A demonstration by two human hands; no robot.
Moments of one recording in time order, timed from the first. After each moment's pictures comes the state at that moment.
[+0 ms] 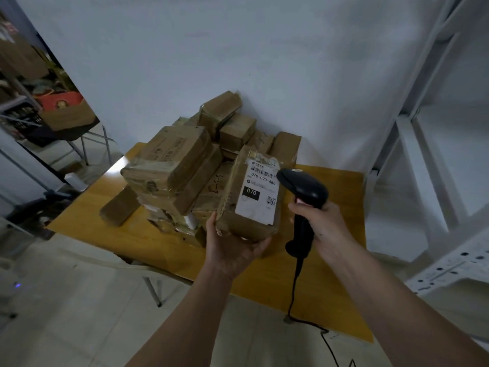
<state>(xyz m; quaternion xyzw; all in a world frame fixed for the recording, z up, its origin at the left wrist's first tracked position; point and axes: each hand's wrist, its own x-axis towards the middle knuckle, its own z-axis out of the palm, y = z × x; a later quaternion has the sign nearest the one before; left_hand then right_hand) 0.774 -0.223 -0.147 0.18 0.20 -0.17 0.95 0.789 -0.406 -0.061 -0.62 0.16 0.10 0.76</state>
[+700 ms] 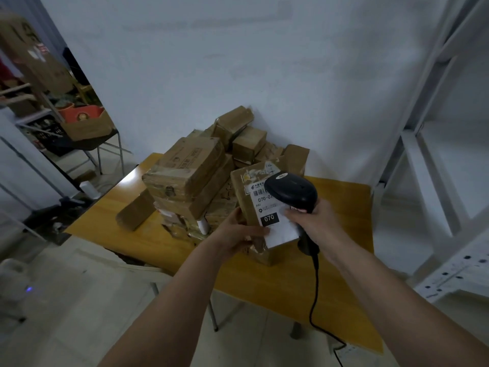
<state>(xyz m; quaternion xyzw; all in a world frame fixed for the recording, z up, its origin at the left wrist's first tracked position) 0.782 -0.197 -0.094 0.62 0.15 -0.19 0.75 0.773 -0.388 -0.037 -0.71 0.01 0.10 0.70</state>
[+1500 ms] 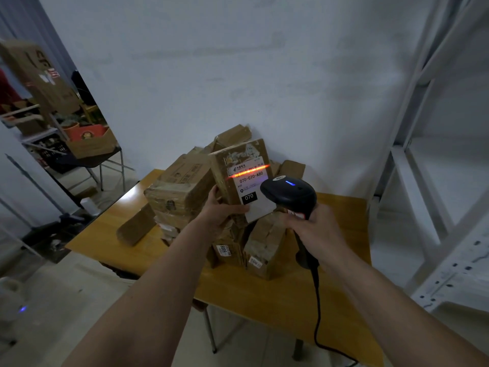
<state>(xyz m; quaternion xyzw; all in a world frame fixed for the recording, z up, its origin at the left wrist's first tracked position) 0.819 -0.179 -0.045 0.61 0.18 -0.04 0.77 0.753 -0.393 -0.013 -0.77 -0.07 0.02 0.64</state>
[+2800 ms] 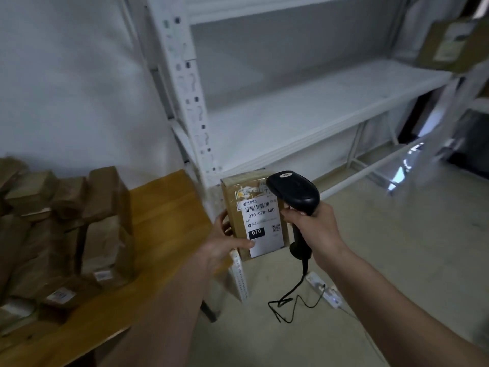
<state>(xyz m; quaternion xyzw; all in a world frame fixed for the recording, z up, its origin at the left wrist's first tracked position) 0.628 -0.470 -0.126 0.66 -0.13 -0.42 0.61 0.470 -0.597 -0.044 -0.64 0.35 -0.27 0.64</state>
